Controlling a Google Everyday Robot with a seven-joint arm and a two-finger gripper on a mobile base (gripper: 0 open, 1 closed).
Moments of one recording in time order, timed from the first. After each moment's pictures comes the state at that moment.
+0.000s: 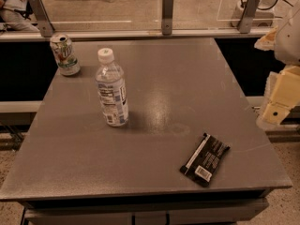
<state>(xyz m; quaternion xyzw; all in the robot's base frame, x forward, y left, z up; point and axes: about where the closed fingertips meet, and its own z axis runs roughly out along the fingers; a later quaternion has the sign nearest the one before) 0.438 -0.217 0.977 -0.60 0.78 -0.03 0.16</state>
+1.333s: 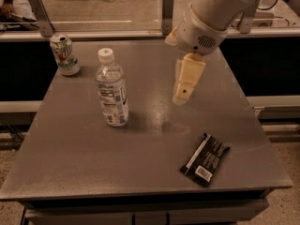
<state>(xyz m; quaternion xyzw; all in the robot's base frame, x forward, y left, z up) 0.527 -0.065 0.943 -0.71 0.67 0.06 0.20</state>
